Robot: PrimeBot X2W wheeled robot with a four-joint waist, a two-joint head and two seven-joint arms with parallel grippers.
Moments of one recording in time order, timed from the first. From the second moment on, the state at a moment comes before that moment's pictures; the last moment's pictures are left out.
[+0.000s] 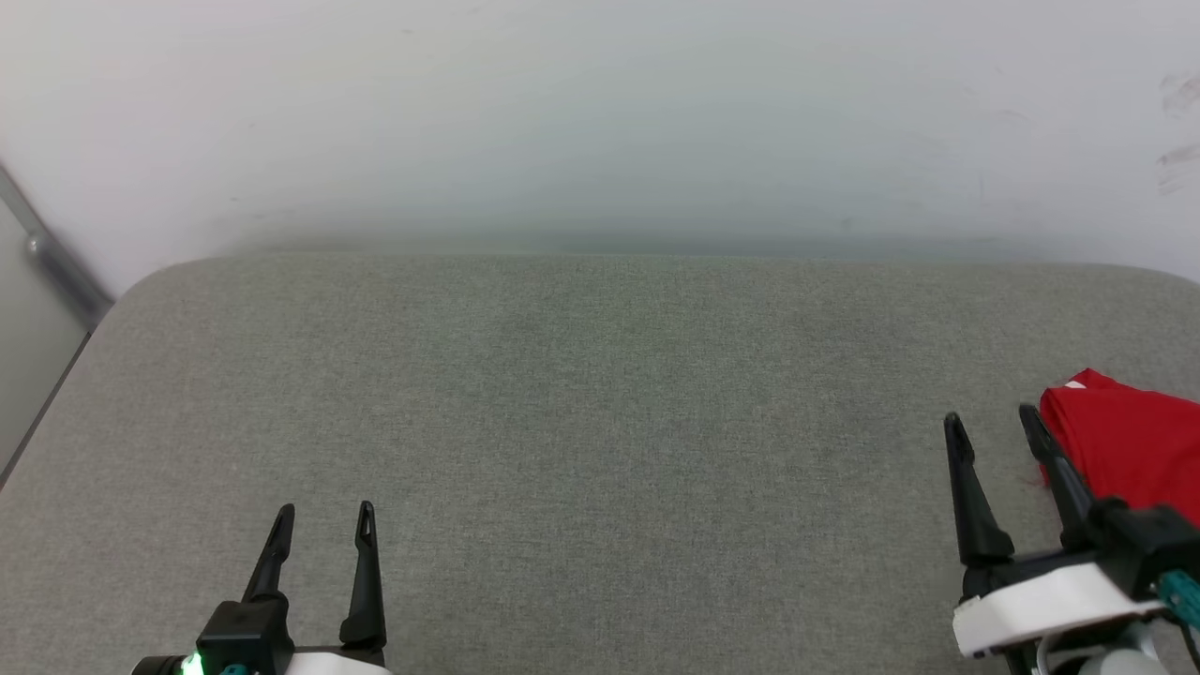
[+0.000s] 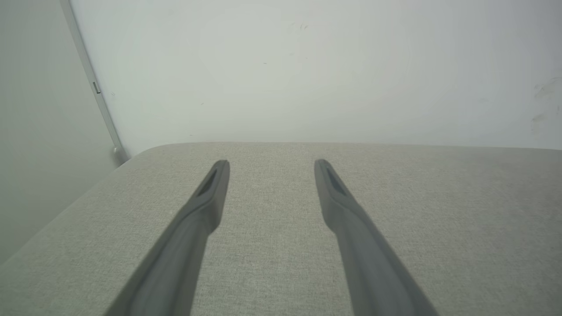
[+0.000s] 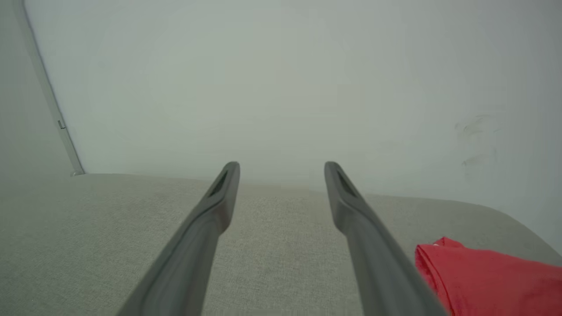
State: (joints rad) left arm 0.12 0.05 0.03 0.04 -0.06 -0.02 -0.26; right arm -0.05 -0.12 -0.01 0.12 0.15 0.13 -0.26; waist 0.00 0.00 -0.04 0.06
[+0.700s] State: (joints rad) left arm 0.13 0.05 0.01 0.04 -0.08 -0.03 -0.26; right arm 0.09 -0.05 -0.06 0.06 0.15 0.13 -0.26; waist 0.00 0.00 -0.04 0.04
